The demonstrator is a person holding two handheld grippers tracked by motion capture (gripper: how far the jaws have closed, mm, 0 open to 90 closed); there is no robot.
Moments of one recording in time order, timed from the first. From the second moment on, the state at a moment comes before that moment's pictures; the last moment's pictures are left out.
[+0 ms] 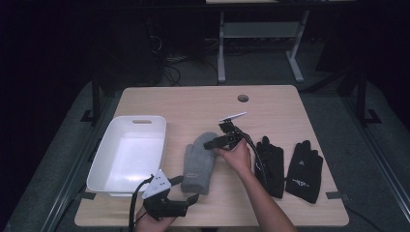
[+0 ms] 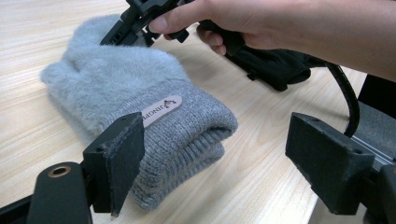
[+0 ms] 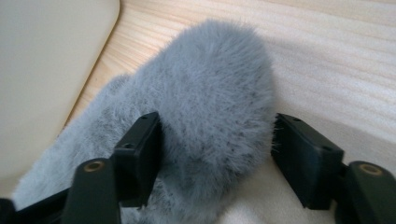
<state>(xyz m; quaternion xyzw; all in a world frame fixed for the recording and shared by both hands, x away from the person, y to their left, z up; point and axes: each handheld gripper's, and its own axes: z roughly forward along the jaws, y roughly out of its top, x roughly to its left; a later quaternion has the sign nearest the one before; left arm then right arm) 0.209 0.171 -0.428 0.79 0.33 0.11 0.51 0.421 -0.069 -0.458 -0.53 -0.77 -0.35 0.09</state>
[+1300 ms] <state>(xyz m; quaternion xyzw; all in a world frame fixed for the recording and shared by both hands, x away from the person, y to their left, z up) 0.208 0.162 -0.418 0.78 0.33 0.08 0.52 0.387 -0.110 -0.431 -0.49 -0.75 -0.43 0.11</state>
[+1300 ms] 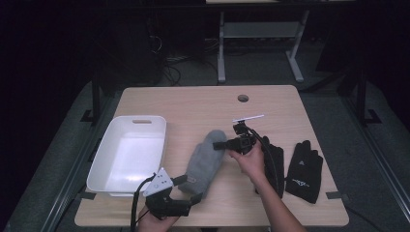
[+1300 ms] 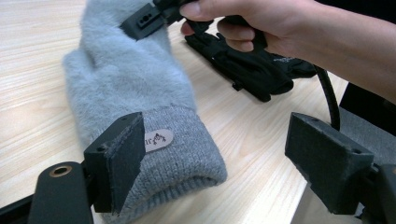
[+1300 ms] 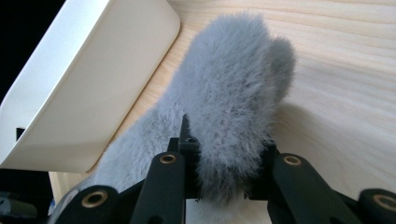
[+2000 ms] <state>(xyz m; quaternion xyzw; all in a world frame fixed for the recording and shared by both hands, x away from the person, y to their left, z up) 0.237 0.139 -0.401 0.78 0.36 0.03 0.51 0.357 -0.177 -0.455 -0.53 -0.72 -0.43 0.09</state>
